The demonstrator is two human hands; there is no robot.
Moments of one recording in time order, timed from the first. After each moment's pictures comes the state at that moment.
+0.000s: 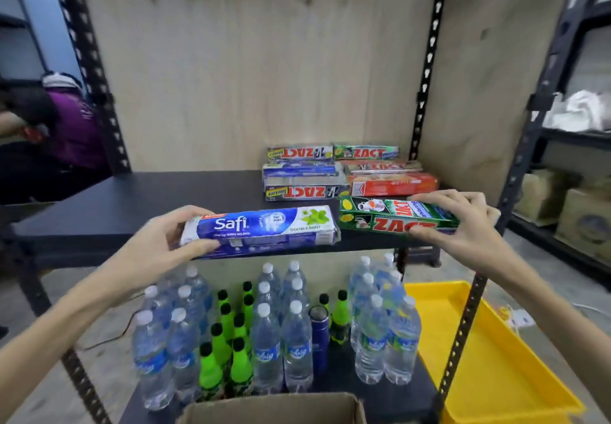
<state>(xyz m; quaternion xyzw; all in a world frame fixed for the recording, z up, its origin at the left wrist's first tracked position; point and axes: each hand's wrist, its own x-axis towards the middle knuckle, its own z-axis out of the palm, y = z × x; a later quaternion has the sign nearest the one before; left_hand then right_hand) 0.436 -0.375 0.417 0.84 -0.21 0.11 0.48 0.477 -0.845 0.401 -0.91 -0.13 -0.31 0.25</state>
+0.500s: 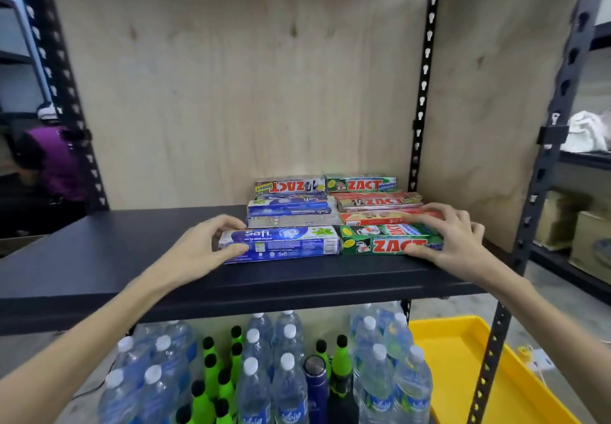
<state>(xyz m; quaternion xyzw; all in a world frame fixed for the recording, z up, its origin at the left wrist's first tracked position) 0.582 -0.413 0.424 0.92 -0.18 0.16 0.30 0.586 -0.876 0.408 -0.96 -0.07 -0.23 0.17</state>
